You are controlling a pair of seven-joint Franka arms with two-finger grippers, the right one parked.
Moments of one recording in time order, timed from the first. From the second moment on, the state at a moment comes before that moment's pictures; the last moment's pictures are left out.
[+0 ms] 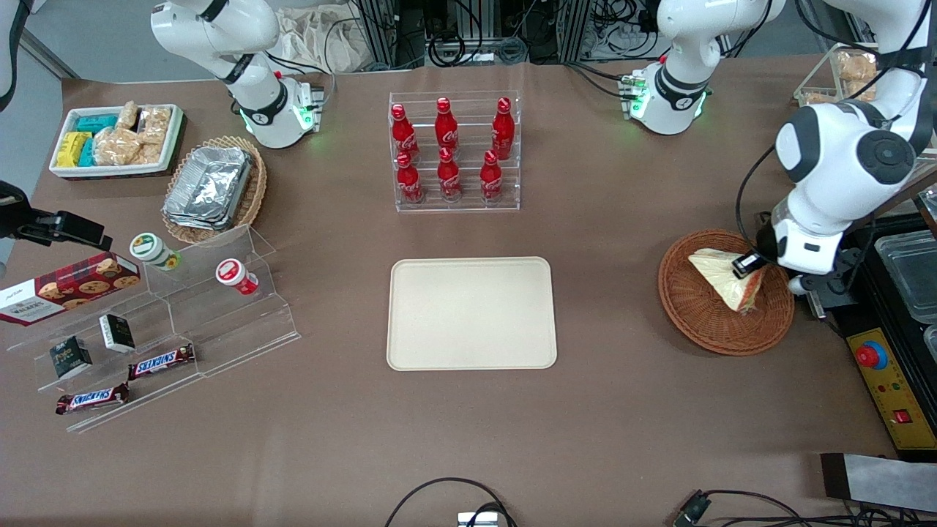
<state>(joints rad) 0.19 -0.01 -0.24 -2.25 0.03 2.31 -0.47</state>
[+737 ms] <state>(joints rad) 0.19 -0.01 -0.54 -2.12 0.09 2.20 -0.54</state>
